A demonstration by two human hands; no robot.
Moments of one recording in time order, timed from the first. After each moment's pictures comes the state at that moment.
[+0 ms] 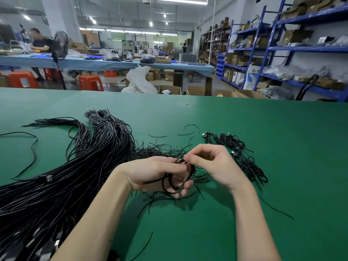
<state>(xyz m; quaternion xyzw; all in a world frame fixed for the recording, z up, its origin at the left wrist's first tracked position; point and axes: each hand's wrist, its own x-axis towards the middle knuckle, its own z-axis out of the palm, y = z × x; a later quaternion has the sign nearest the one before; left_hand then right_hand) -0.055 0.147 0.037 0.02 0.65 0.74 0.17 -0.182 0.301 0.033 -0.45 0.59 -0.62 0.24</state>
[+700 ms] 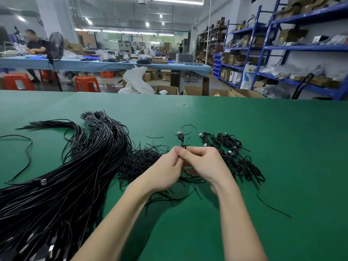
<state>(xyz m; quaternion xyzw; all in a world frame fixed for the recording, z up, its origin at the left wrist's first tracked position) -0.084 0.172 0.020 -0.09 0.89 0.42 -0.17 -0.167 0.282 0.033 -0.28 0.70 -0.62 0.22</state>
